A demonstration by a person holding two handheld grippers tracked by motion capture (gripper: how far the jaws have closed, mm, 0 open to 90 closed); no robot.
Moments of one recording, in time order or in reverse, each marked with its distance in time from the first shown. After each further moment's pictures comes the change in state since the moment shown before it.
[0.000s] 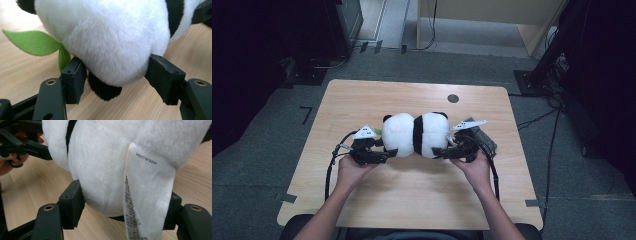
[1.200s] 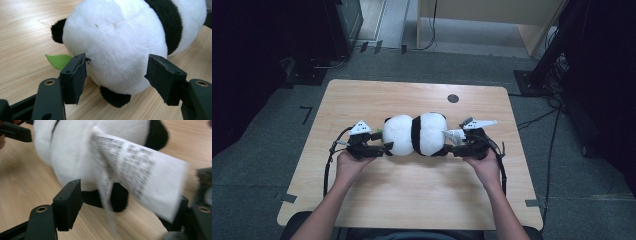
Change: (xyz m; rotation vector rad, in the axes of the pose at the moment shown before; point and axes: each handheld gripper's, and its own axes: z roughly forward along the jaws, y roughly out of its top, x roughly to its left) left arm 0.021 0.003 -0.002 -0.076 0.059 -0.012; right arm -0.031 -0.009 -0.018 -0.049 -0.117 -0.048
